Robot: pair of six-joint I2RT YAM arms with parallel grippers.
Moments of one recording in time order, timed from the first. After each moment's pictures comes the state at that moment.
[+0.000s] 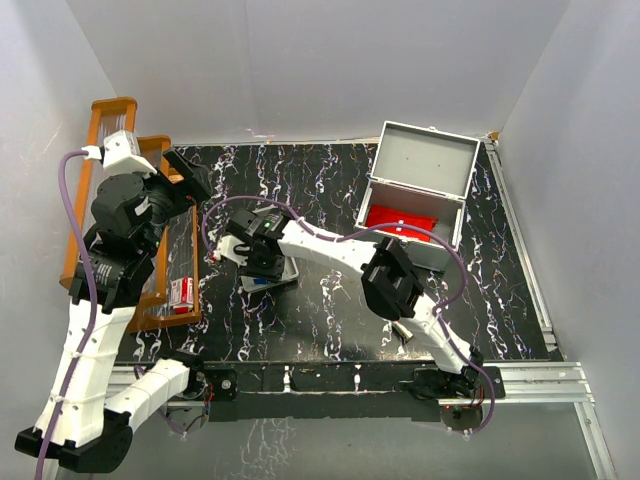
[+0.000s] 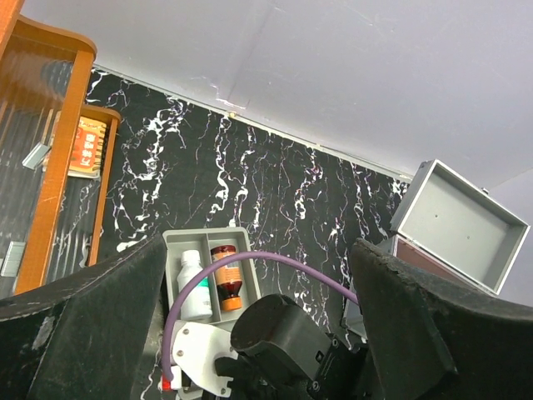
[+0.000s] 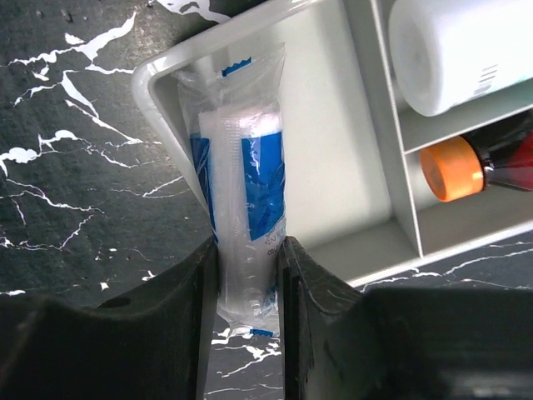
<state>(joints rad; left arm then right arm) -0.28 0.91 1.35 -0.63 -0.29 -0.47 1.03 2.35 2.16 -1.06 -0.09 -0.45</state>
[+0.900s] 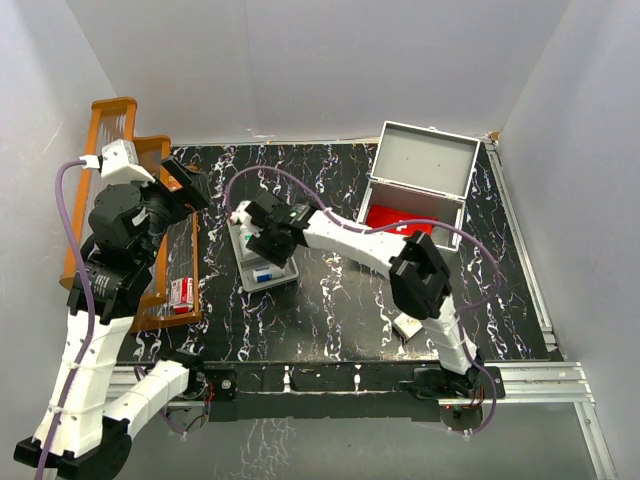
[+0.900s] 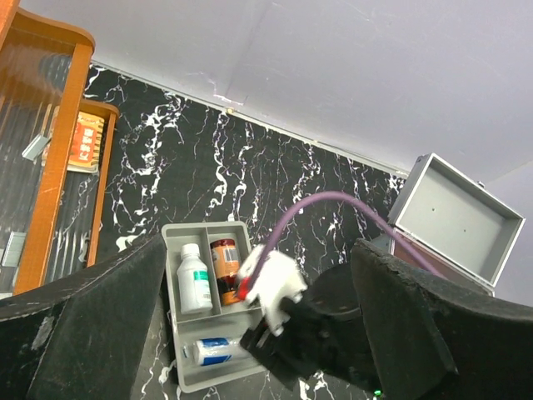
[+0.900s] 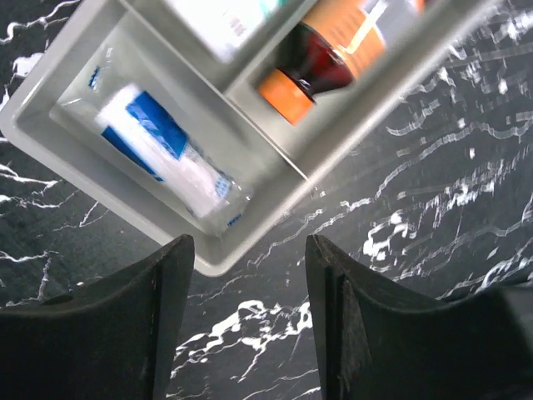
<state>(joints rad) -0.28 0.86 1.31 -0.63 -0.28 -0.47 0.97 2.18 1.97 -0.85 0.07 -0.25</state>
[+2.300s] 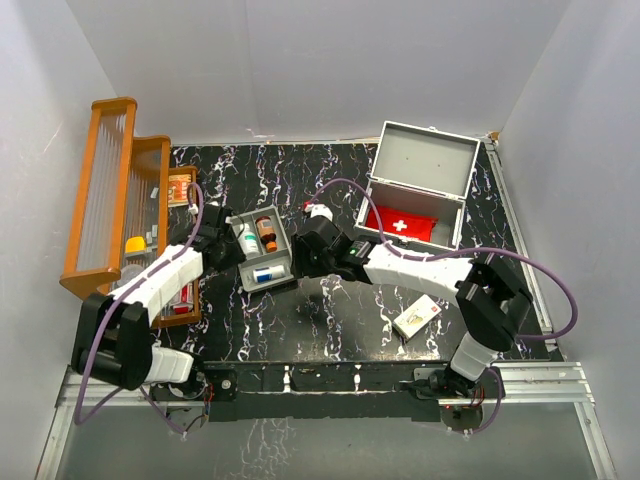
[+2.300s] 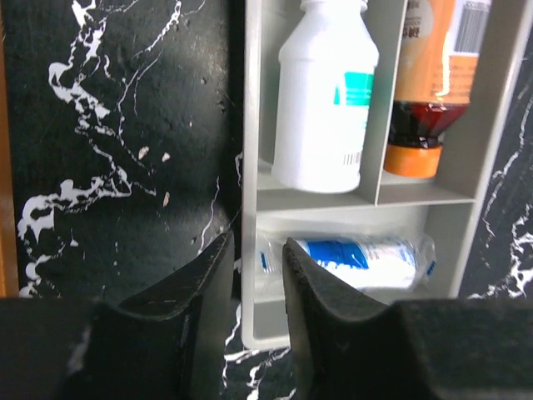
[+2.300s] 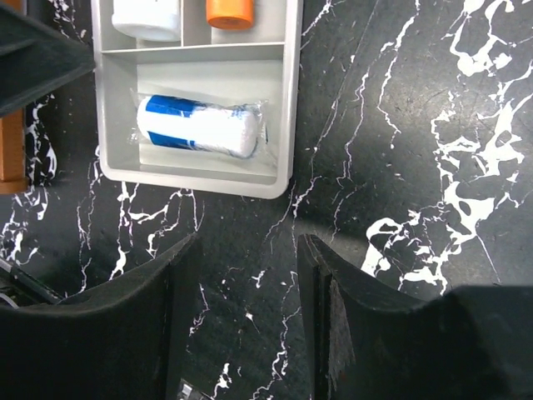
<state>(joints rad) -0.28 1.32 0.80 -0.49 -0.14 -0.63 0.94 1.66 1.15 -0.29 0.13 0.66</state>
